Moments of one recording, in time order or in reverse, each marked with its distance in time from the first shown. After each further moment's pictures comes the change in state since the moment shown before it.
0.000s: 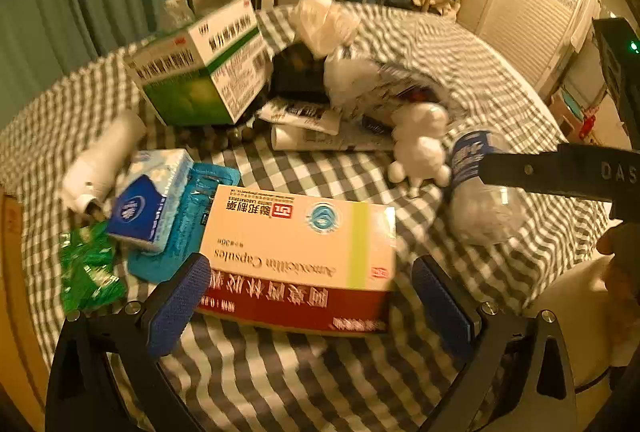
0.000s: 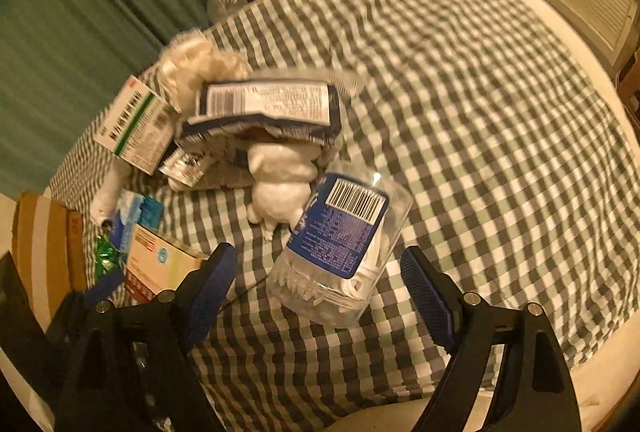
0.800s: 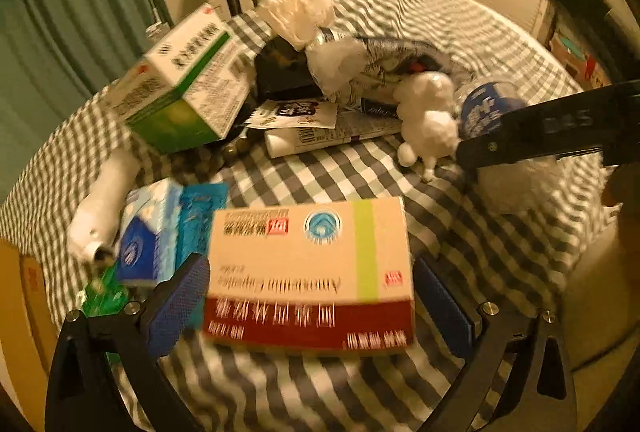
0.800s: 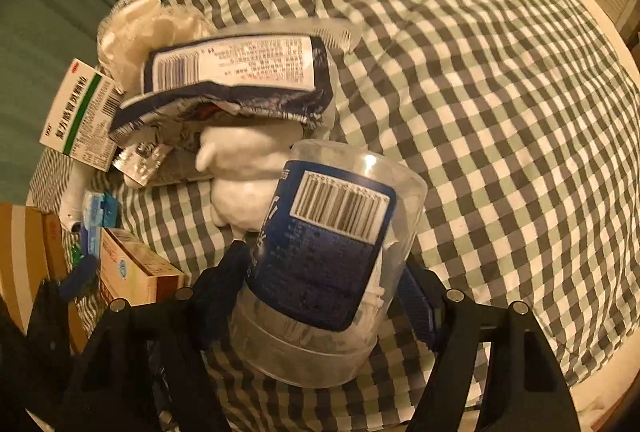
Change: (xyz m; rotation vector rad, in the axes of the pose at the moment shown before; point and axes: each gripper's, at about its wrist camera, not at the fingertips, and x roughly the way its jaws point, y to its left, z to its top) left arm 0.010 -0.025 0.003 0.179 -0.002 0.089; right arm 0.035 -0.001 -0.007 0.045 0.116 -0.025
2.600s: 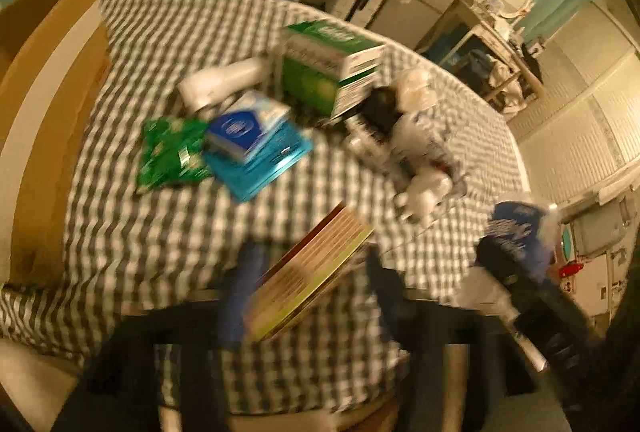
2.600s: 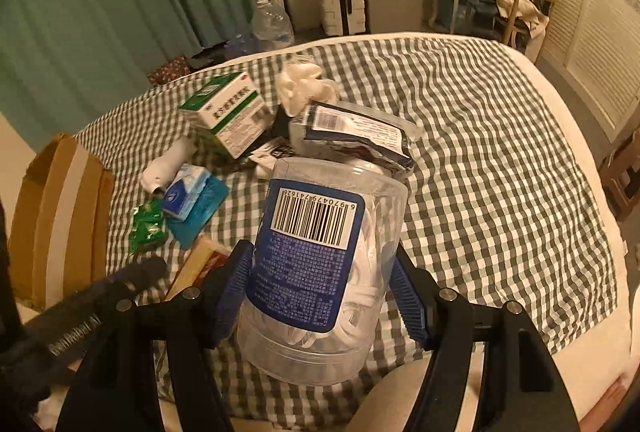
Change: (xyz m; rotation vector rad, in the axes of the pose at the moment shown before) left arm -0.091 0.072 -0.046 -0.721 0.046 -0.114; right arm -0.104 0.082 -0.043 -0.257 -0.261 -0.046
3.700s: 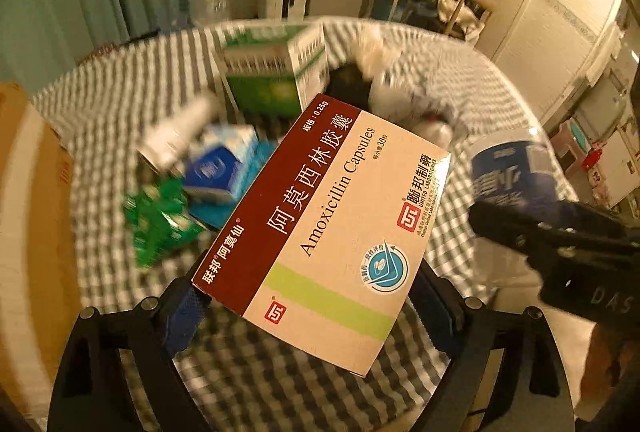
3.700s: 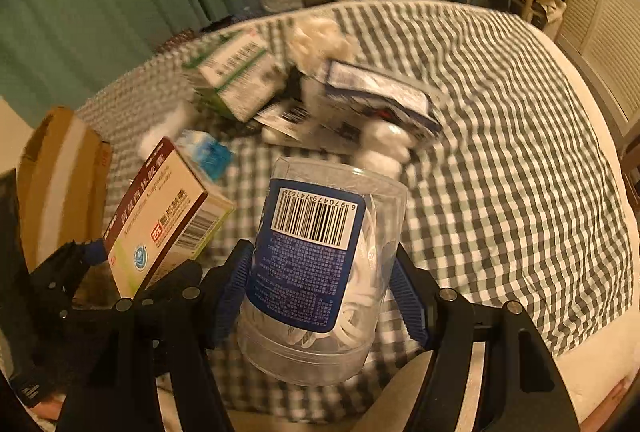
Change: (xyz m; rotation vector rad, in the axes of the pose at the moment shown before) left arm 0.008 -0.001 0.007 0.427 -0.037 0.022; right arm 0.020 0.009 -0.008 -0.015 0.089 0.063
